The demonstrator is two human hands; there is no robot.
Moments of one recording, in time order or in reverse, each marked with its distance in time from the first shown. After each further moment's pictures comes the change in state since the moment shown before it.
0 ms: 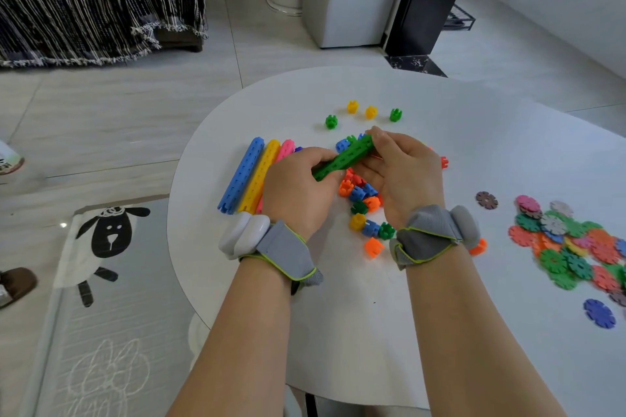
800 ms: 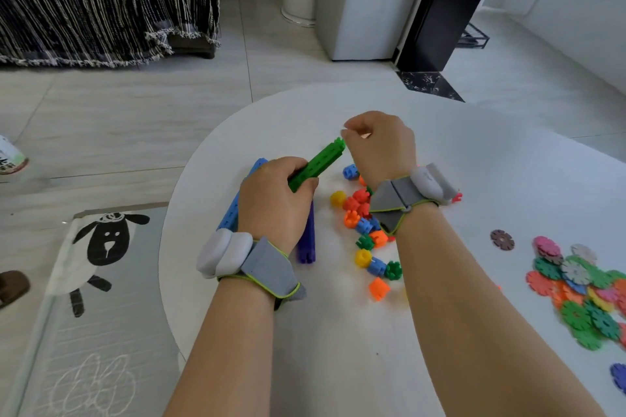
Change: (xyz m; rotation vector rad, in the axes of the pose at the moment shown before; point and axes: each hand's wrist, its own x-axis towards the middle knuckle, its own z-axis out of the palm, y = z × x) left_hand 0.025 -0.018 -0.011 0.112 0.126 -0.085; right_hand 0.076 -0.008 0.039 -1.132 -0.086 -0.397
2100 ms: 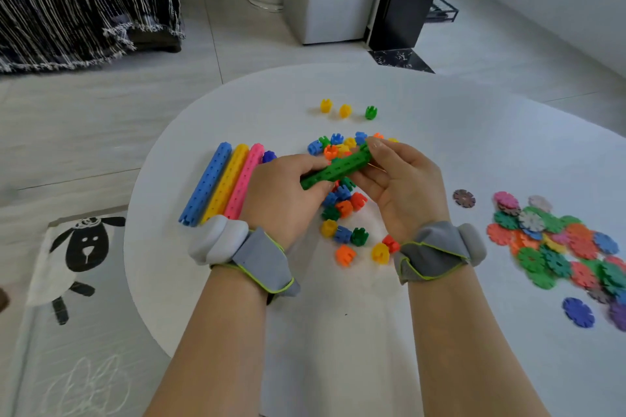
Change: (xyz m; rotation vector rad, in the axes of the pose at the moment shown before) left_hand -0.020 0.024 0.020 0.028 -0.261 0.147; right_hand -0.085 0.043 -0.039 1.294 0.028 0.417
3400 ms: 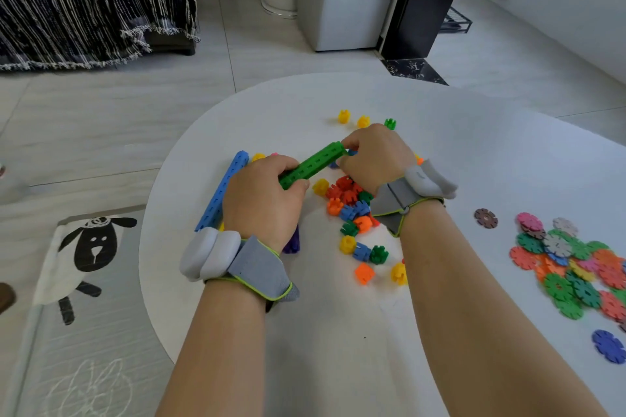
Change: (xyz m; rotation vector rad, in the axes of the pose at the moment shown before) left_hand 0.005 -0.018 -0.020 0.084 0.161 -0.187; right_hand 0.073 -0.003 0.049 -1.775 -0.209 -0.166
